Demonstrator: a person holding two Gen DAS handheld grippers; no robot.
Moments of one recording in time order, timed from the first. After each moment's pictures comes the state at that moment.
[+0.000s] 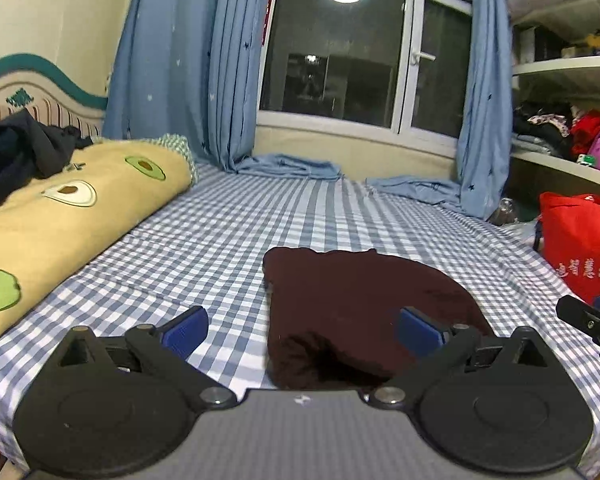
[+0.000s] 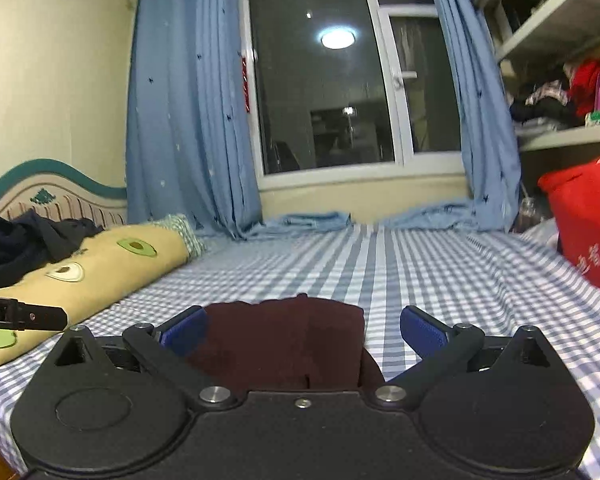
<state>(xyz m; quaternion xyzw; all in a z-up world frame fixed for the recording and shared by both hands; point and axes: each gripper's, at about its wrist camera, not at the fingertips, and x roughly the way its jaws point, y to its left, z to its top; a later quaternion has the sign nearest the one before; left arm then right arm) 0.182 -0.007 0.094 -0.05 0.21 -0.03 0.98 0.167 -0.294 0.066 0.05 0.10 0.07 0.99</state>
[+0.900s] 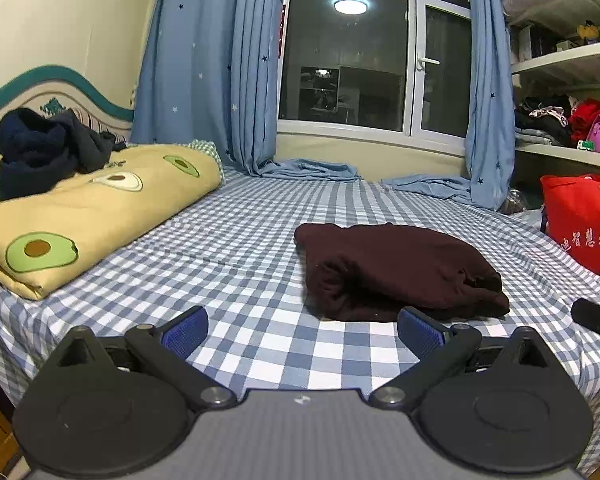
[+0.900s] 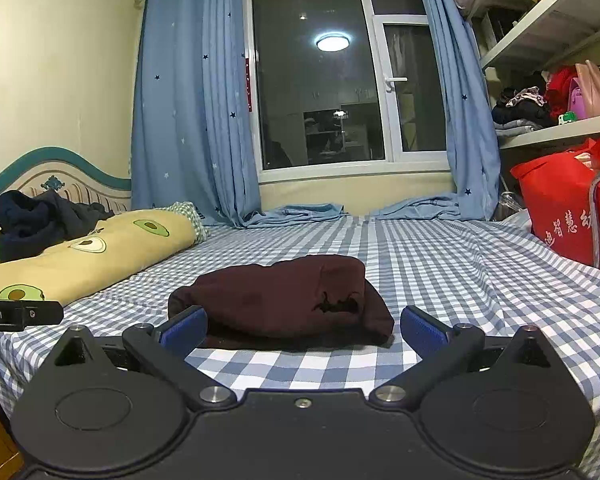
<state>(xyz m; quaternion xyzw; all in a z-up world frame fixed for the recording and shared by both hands) 0.080 0.007 0.051 -0.04 0.19 0.00 0.98 0.055 -0.261 0.023 0.05 0.11 0.05 0.99</state>
